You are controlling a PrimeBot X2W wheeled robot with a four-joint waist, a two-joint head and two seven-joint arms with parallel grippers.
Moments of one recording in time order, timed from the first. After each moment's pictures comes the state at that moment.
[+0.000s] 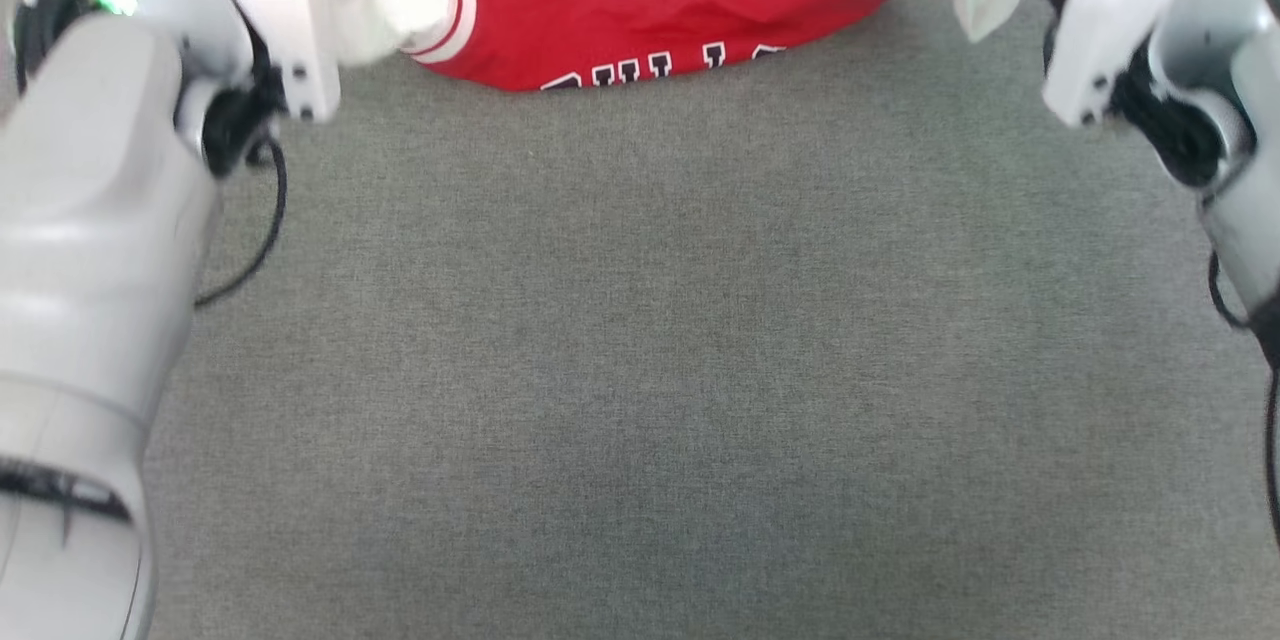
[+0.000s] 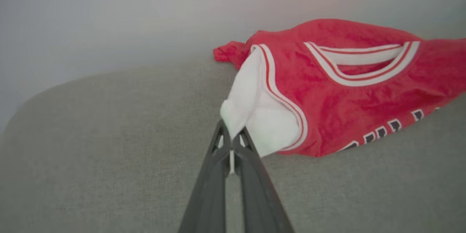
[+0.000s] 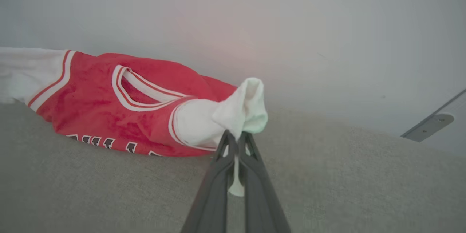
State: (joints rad) left arm -1.28 0.33 -0.61 1.10 -0.67 -0.13 0.28; right arm -1.15 -0.40 0.61 0.81 0.75 0.13 0.18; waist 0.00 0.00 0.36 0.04
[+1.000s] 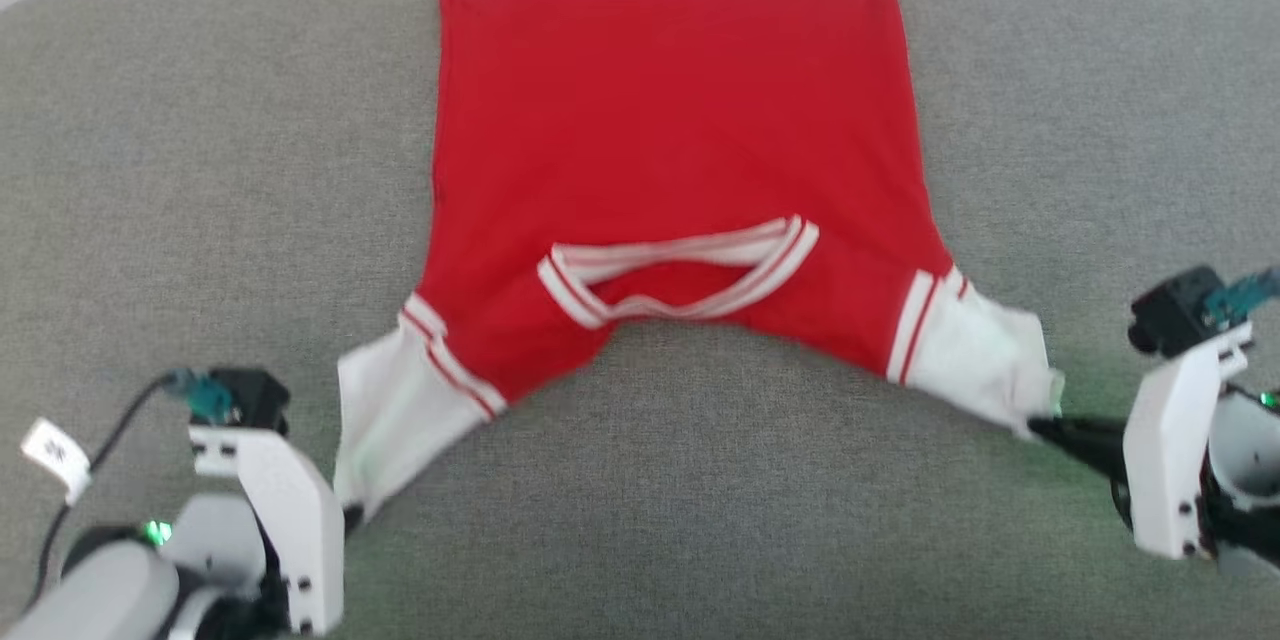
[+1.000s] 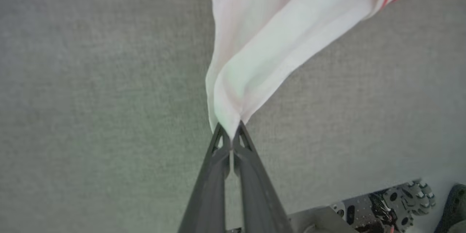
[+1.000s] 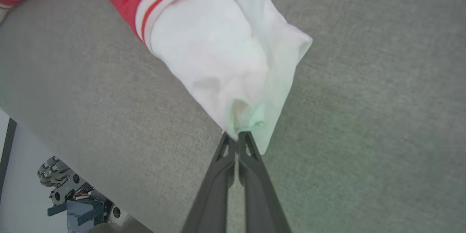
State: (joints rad) left arm -0.26 0.77 -0.59 -0.04 -0.99 0.29 0.67; right arm -0.33 -0.73 0.43 0.07 0.97 0.13 0.71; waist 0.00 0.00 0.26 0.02
